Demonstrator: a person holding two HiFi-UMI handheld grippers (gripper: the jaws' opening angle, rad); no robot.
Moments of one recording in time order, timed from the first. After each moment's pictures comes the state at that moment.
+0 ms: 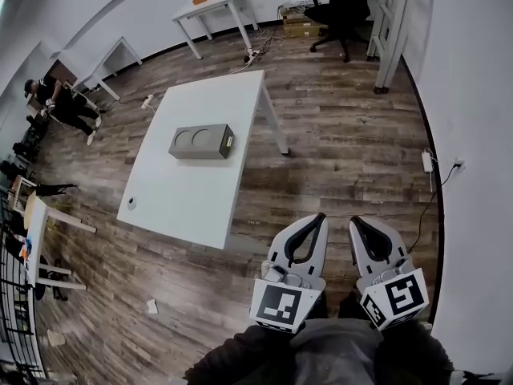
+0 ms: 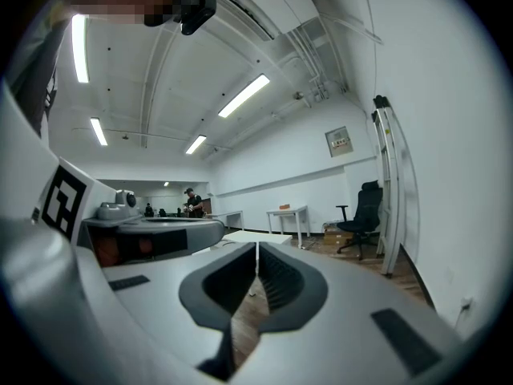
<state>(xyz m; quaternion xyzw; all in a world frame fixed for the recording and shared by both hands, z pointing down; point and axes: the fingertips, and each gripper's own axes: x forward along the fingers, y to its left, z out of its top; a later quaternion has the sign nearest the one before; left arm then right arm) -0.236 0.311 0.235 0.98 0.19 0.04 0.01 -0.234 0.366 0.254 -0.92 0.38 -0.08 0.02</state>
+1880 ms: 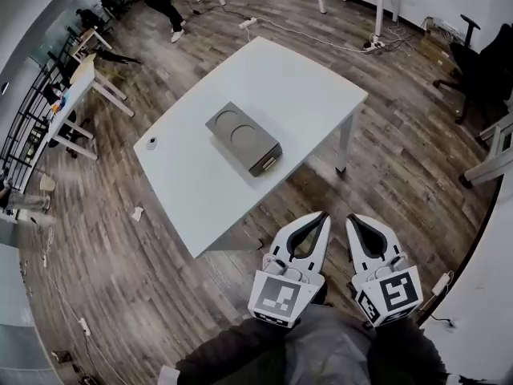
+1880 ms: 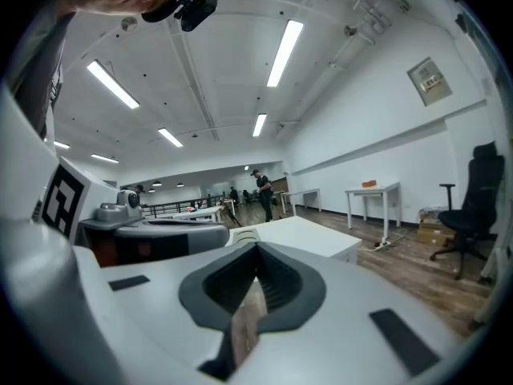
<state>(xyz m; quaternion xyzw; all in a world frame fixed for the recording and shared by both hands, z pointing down) 0.020 0.176 0.287 0.99 -0.12 0.07 0.06 0.048 0.209 0.302 -0.73 0.67 -0.12 -0.02</state>
